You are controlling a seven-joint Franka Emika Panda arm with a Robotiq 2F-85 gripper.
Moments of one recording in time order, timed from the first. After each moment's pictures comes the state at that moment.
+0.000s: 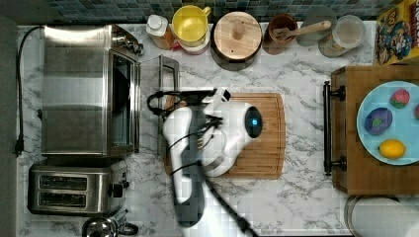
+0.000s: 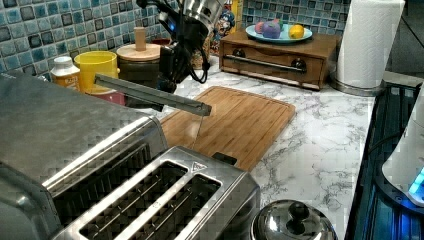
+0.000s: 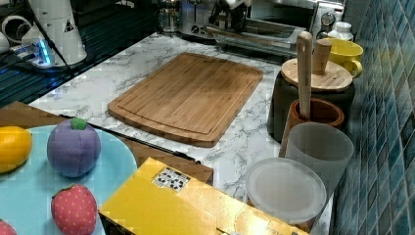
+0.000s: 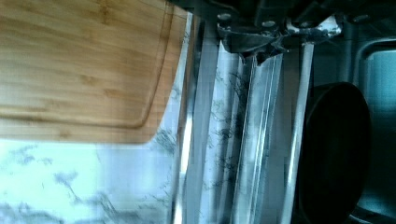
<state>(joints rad) -0.04 0.16 0.15 -2.26 0.95 0.79 -1.48</state>
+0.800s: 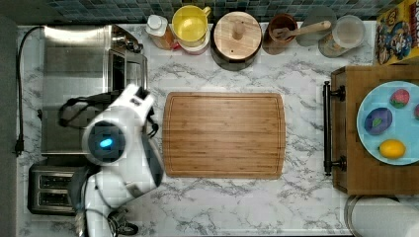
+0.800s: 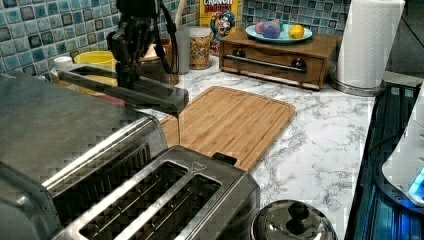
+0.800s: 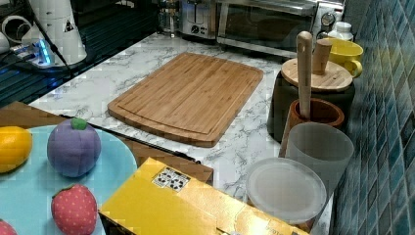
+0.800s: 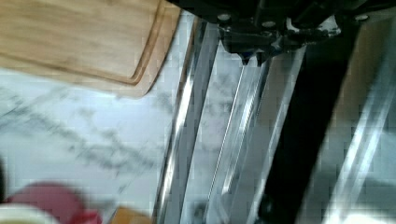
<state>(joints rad) 0.13 0.08 0.33 -2.16 -0.05 0.94 -0.49</state>
